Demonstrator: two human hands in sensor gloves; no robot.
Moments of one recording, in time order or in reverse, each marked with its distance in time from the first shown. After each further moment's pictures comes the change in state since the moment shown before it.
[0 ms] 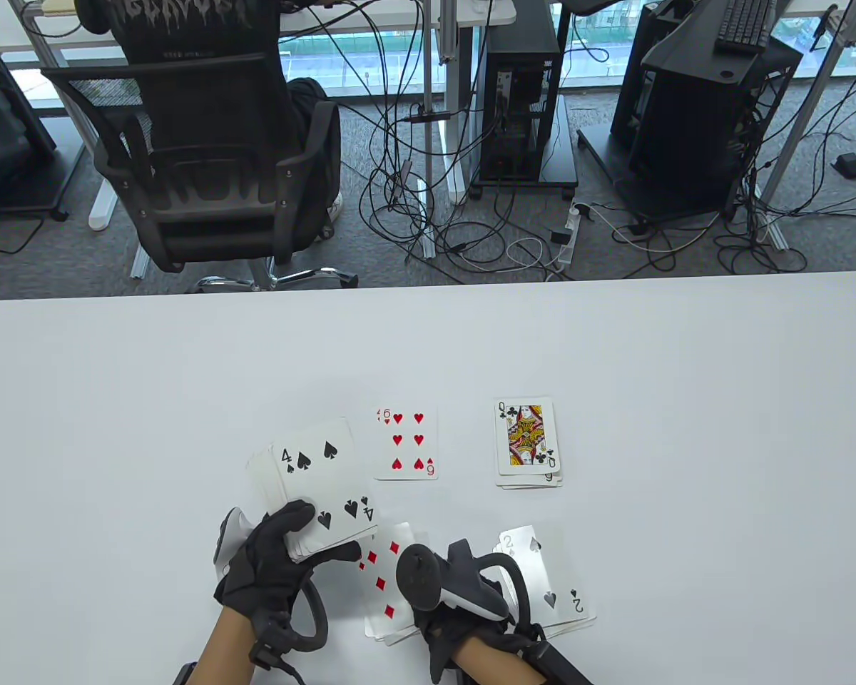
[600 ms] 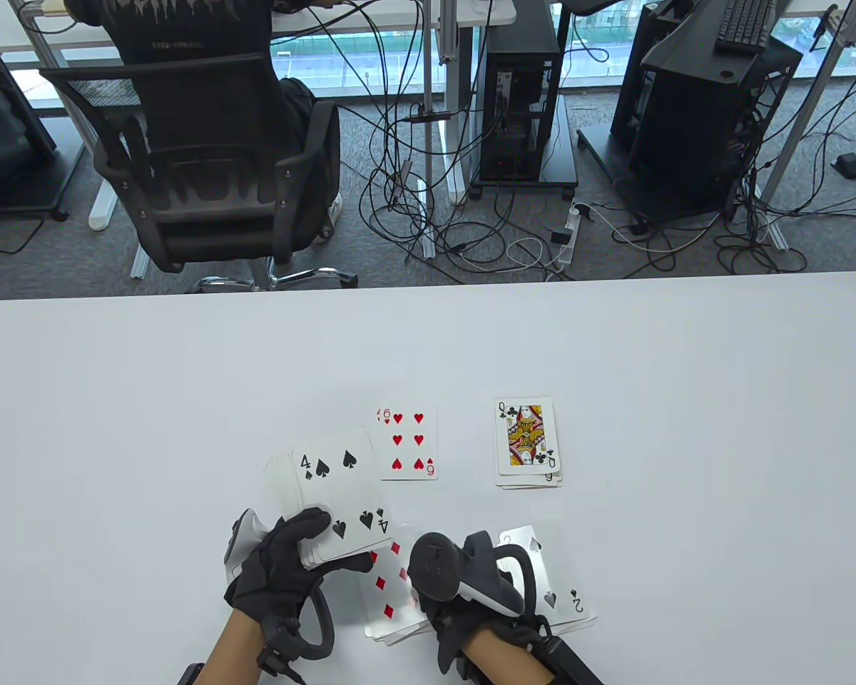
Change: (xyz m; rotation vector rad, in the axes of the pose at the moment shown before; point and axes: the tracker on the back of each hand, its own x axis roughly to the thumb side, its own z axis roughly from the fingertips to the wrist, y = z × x) left_hand -0.013 -0.004 -0.003 -0.031 0.064 -0.027; right_hand -0.018 -0.034 0.013 -0.228 -0.028 -0.210
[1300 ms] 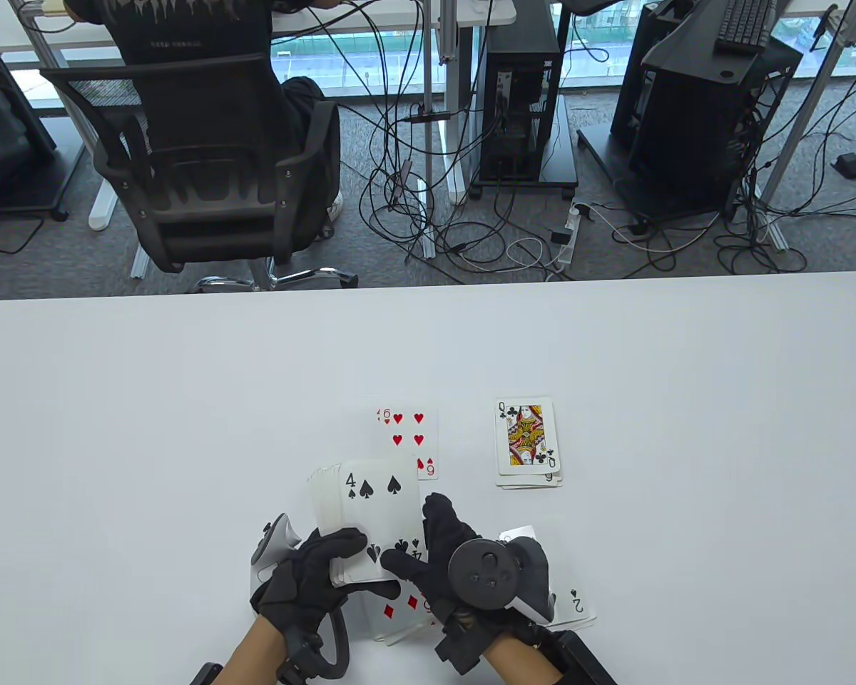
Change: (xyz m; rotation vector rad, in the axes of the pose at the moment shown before) left_hand -0.027 -0.016 -0.008 -0.077 0.135 -0.051; right_hand 0.002 -0.023 0.012 -0.269 -0.208 -0.267
